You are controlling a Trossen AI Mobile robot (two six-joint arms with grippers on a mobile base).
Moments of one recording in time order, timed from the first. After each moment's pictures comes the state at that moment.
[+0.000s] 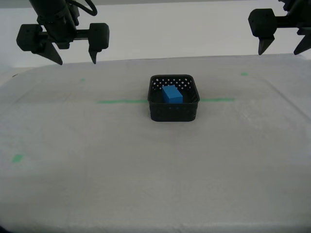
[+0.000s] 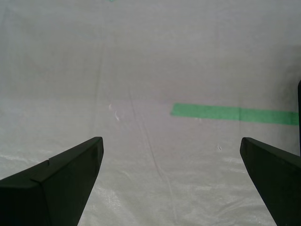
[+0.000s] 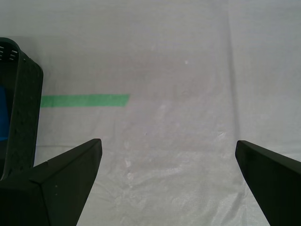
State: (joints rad) arm 0 0.21 1.47 1.00 -0.55 0.11 0.21; arm 1 -0.36 1.57 1.01 -0.46 -0.25 -0.38
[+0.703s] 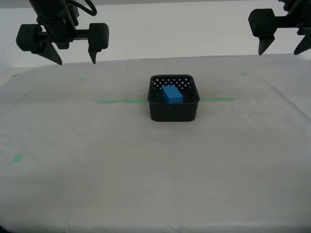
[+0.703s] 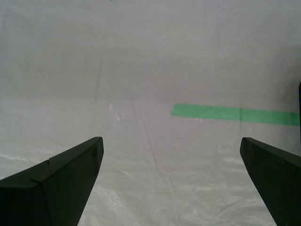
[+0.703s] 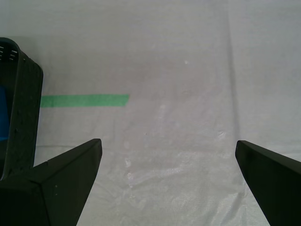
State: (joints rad) arm 0 0.21 1.47 1.00 -0.55 0.11 0.21; arm 1 -0.36 1.57 1.01 -0.46 -0.25 -0.38
